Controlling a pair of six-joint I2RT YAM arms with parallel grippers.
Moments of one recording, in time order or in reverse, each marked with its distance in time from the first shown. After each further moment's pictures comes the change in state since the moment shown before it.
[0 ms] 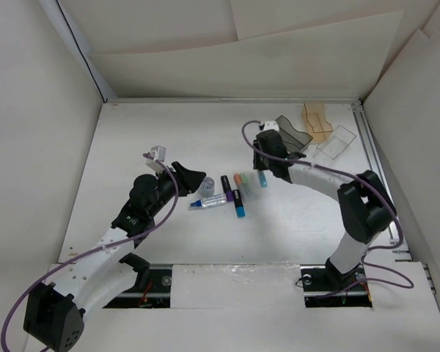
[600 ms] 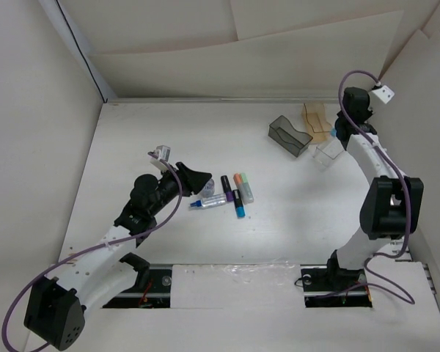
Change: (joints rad) left arm -0.002 0.041 -0.019 0.113 0.113 -0.005; right arm -0.608 -0.105 0.232 0.047 0.316 0.193
